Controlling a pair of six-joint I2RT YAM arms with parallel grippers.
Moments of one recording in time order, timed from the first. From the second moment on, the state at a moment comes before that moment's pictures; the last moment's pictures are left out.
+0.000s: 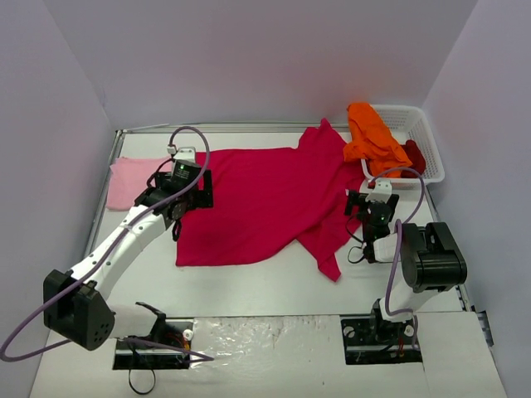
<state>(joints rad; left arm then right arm) -0.43 1.28 1.12 -0.64 -0.40 -0.35 0.03 1.63 0.32 1.05 0.21 0.01</state>
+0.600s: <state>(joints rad) -0.43 1.38 1.12 -0.54 -0.40 -0.36 0.03 1.63 0.32 1.05 0.21 0.01</state>
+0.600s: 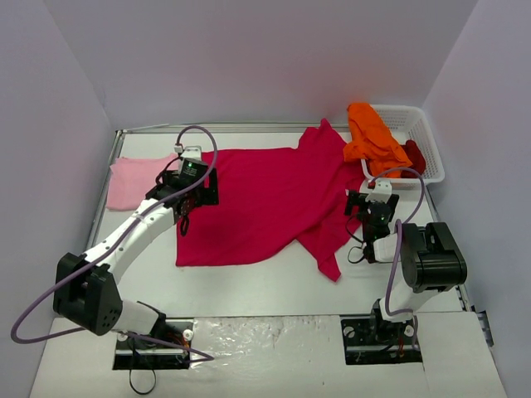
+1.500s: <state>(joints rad) -0.43 1.39 1.17 -0.56 -0.41 -0.40 0.03 1.63 0.32 1.05 0.21 0.01</state>
